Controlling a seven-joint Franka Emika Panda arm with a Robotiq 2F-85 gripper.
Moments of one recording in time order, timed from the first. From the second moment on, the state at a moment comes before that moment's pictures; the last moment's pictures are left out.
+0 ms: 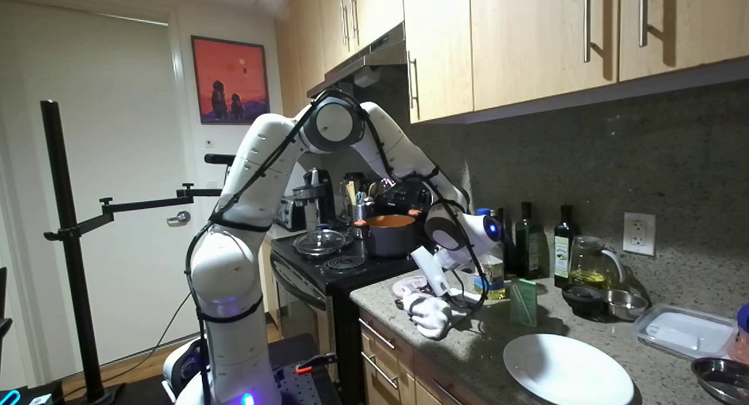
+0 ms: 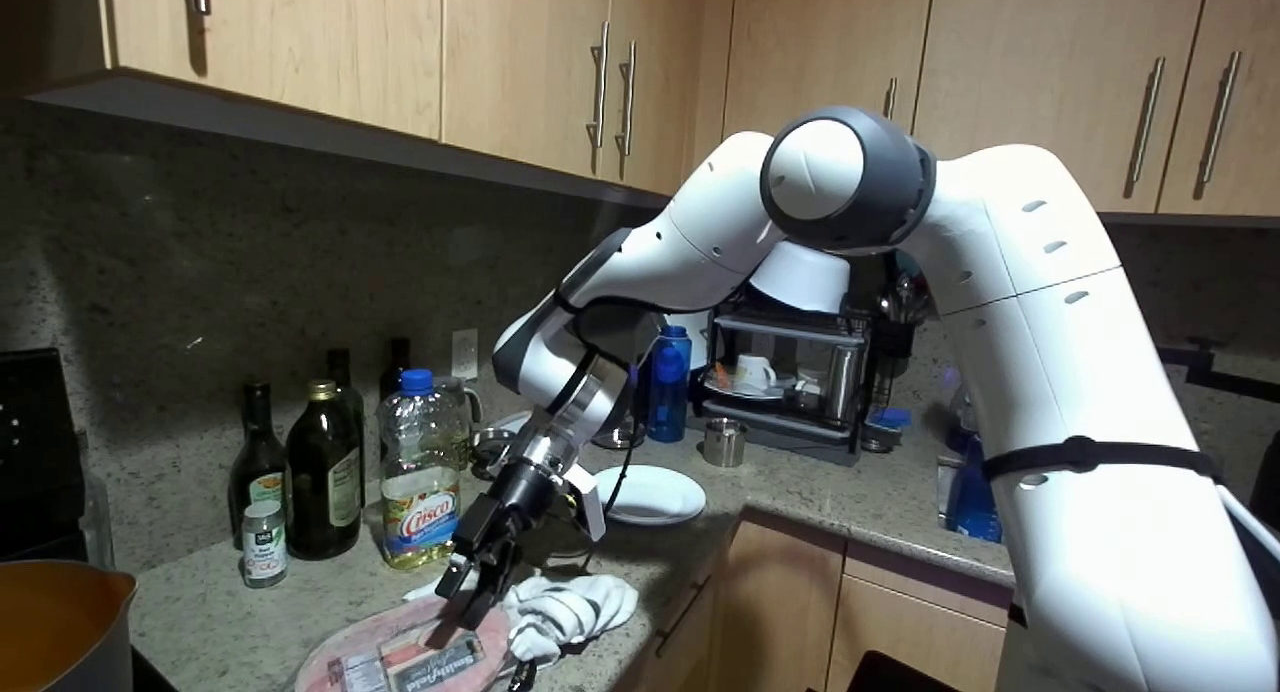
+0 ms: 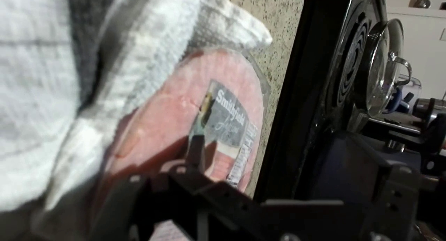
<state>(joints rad) -0.06 0.44 0.01 -2.03 0.95 1.90 -1.05</state>
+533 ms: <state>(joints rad) -0.13 0.44 -0.03 -2.02 0.95 1.92 -1.05</state>
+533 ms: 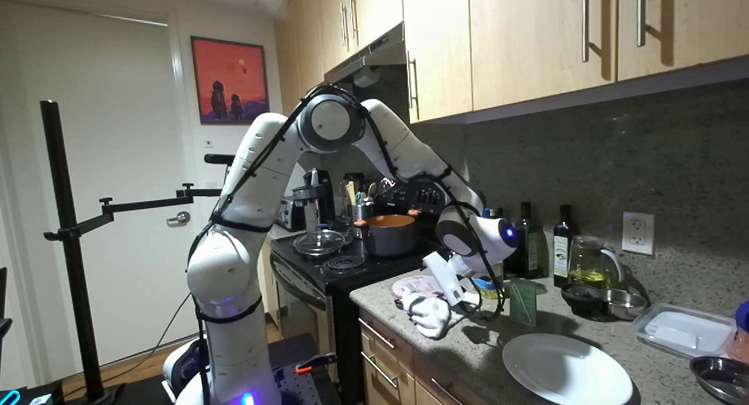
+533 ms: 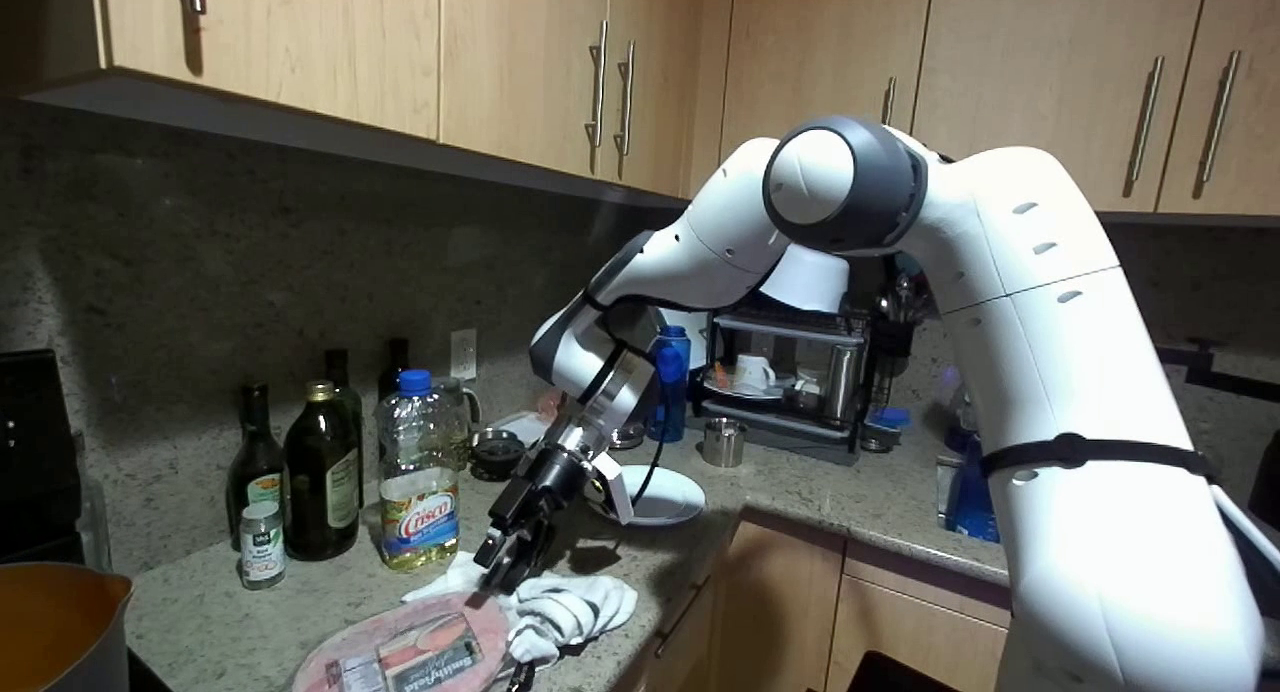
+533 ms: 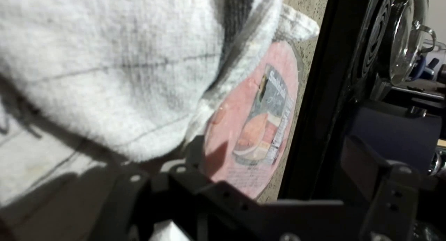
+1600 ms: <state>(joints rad) -0.10 0.51 0.02 -2.03 1.05 1.96 -1.06</state>
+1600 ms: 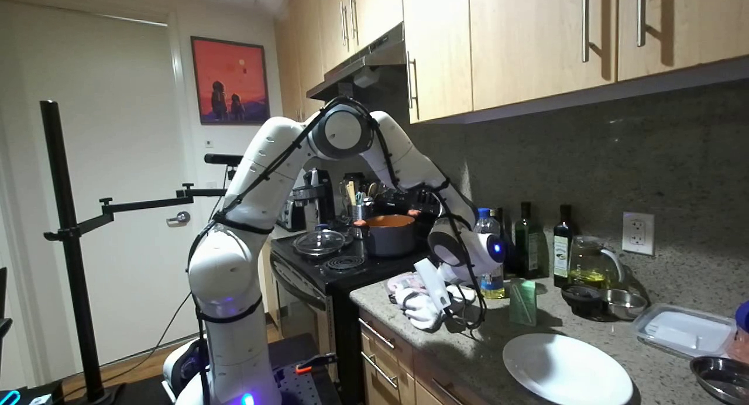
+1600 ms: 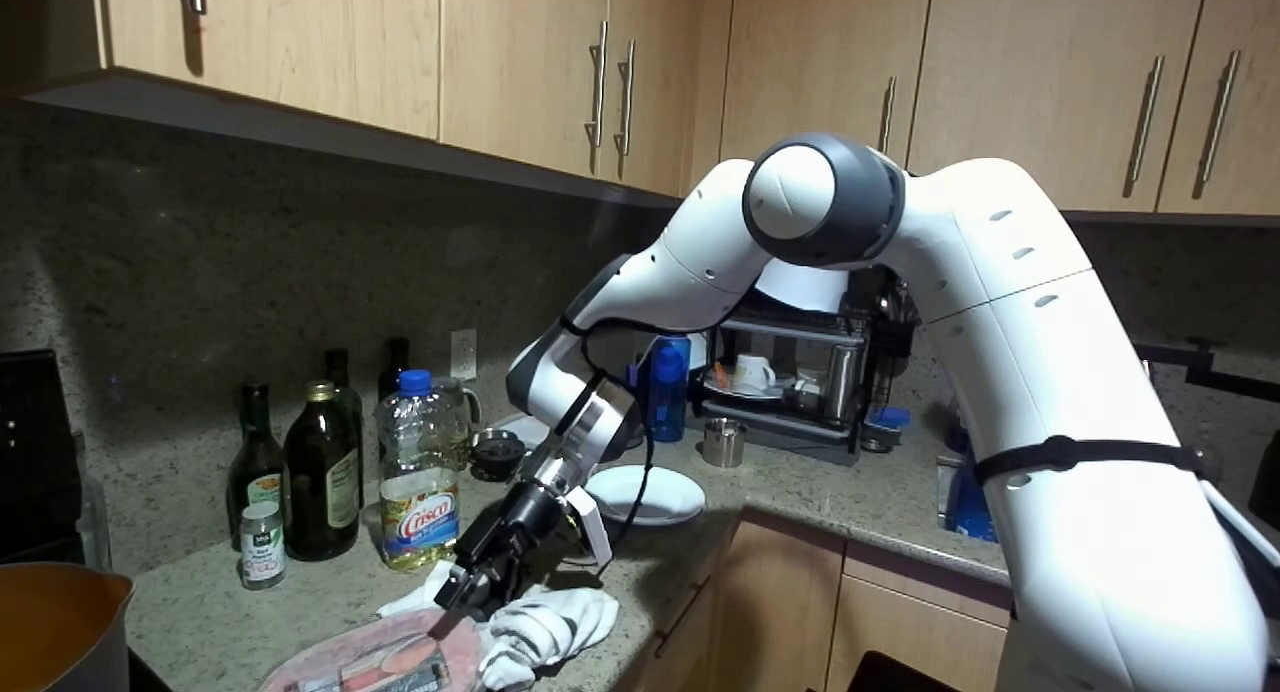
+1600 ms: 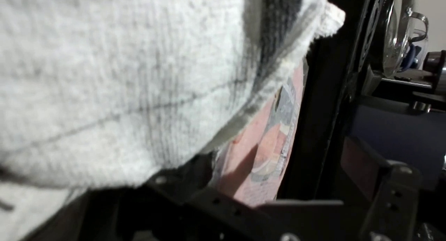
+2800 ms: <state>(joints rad) -0.07 0.48 0.03 -1.96 1.04 1.95 -1.04</state>
